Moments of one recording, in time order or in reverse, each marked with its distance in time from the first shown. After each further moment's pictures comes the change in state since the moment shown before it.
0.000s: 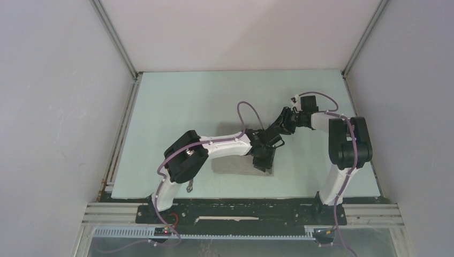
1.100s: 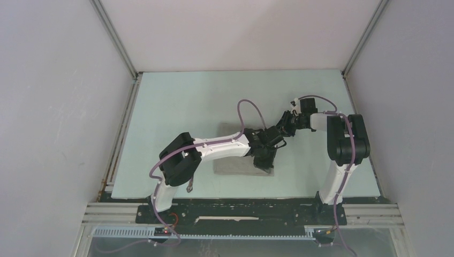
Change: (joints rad) left arm -0.025 -0.060 0.016 -0.054 -0.011 0.018; right arm -0.013 0.056 0.000 -0.010 -0.004 -0.014
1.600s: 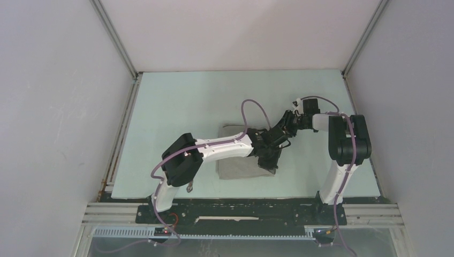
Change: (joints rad) left arm -0.026 0.017 0.060 -0.001 0.026 0.000; right arm -0.026 -0.002 -0.012 0.015 -0.045 0.004
